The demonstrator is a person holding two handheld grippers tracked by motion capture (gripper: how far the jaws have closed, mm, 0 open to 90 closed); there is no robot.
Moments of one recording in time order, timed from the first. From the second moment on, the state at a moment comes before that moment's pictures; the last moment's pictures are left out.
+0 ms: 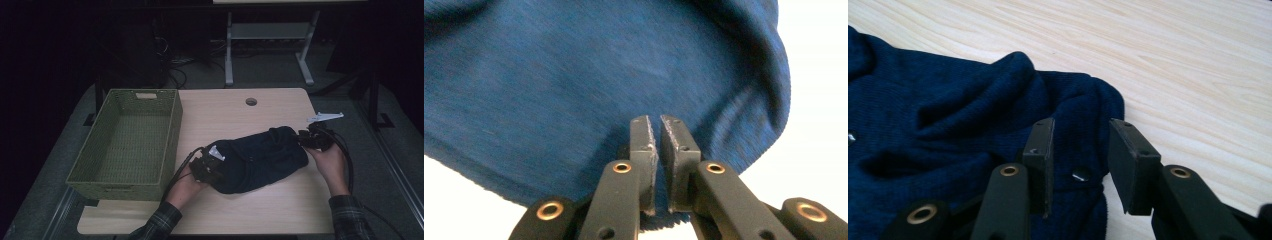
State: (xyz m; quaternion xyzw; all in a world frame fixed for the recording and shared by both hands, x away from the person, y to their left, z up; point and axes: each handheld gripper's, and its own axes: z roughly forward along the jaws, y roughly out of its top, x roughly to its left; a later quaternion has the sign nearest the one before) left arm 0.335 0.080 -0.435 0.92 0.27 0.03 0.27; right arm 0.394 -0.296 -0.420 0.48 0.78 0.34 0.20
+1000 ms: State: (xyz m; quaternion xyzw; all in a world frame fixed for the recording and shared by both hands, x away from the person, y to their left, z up) left arm 0.397 0.089 -0.448 0.89 0.38 0.08 0.24; right arm 0.453 -0.303 -0.452 0.51 0.79 0.32 0.13
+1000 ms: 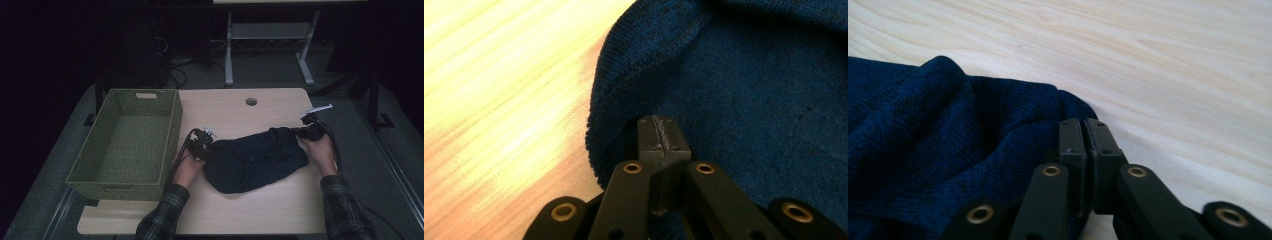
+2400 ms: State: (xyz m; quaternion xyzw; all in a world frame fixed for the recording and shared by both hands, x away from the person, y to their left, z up) left arm 0.376 0.067 -0.414 0.91 0.30 0.03 0.30; right arm 0.399 -0.262 -0.402 0.44 0.81 0.36 0.16
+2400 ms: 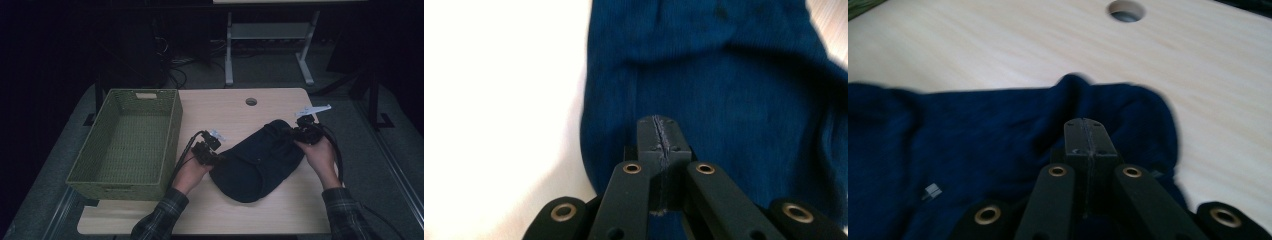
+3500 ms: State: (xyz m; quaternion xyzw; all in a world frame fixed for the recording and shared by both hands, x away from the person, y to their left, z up) left arm 0.452 -0.009 -0.446 0.92 0.26 0.03 0.29; right arm 0.289 -0.226 -0.462 0.39 0.85 0.35 0.09
